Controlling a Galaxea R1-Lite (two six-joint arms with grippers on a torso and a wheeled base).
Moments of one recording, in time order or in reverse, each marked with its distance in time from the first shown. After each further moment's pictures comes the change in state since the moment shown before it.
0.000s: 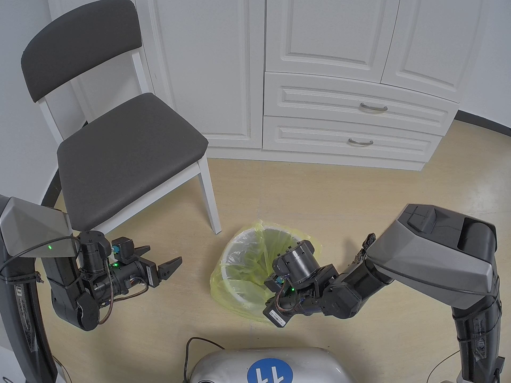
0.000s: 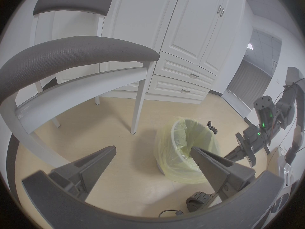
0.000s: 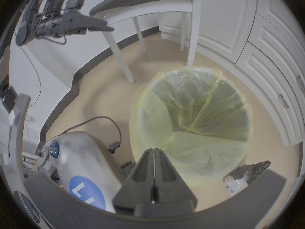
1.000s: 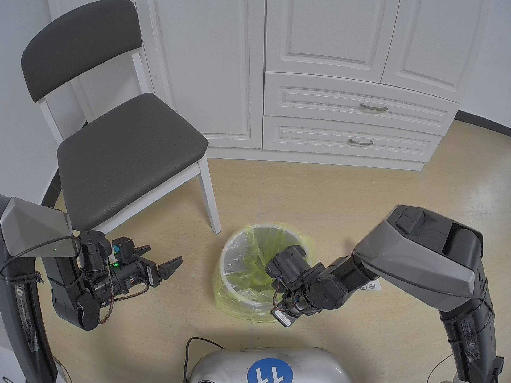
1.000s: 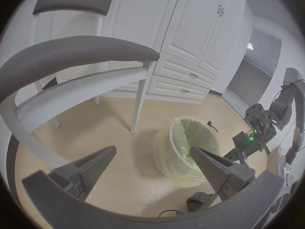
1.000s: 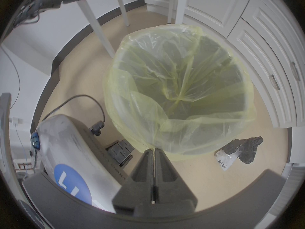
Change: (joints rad) left arm 0.000 0.004 -0.004 0.001 0.000 0.000; right arm -0.010 0.071 -0.147 0.285 -0.179 0.090
